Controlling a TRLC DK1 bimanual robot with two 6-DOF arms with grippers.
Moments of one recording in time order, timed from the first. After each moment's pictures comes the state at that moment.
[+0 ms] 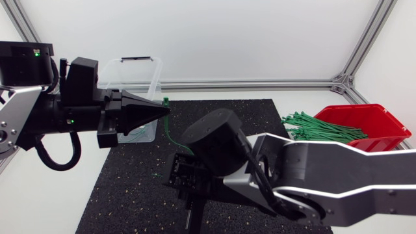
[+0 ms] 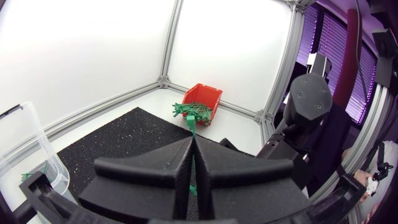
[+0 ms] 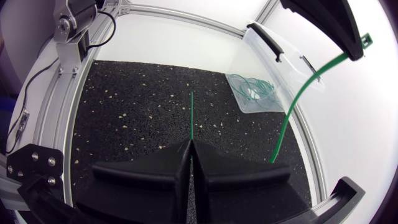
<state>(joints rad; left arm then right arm) -0.28 1.17 0.76 -0.02 0.94 0.13 1.08 1.49 0.84 -0.08 0.03 -0.44</state>
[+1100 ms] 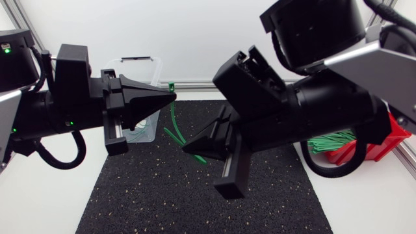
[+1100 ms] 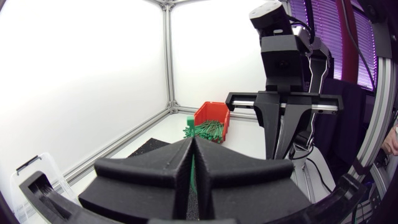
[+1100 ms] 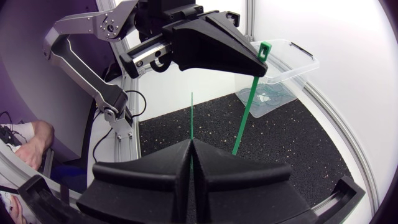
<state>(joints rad) -0.40 1.07 0.73 0.14 0.76 0.18 0.86 1.25 1.11 -0.55 -0.40 -0.14</state>
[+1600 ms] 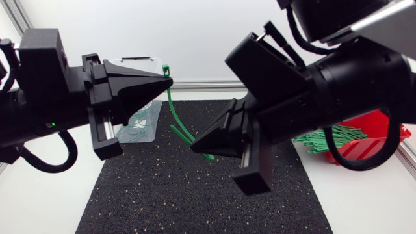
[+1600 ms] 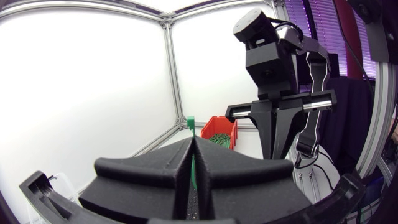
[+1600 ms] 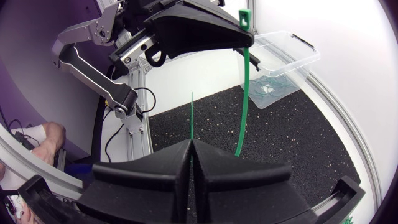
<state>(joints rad) -0.48 0.96 0.73 0.16 0.63 0.18 0.84 1.24 1.21 -0.74 -0.44 -0.13</state>
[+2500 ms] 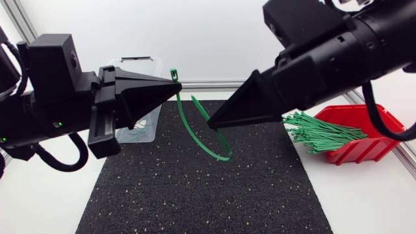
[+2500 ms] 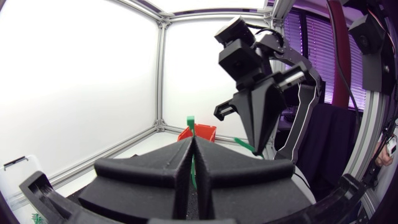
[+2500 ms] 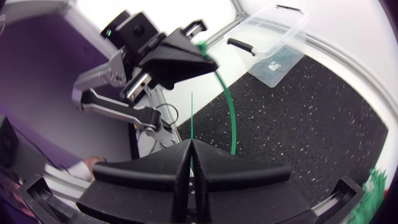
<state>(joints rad) -0.47 1.02 0.70 0.30 0.75 -0.04 0.65 1.28 1.36 -0.93 -0.71 0.11</state>
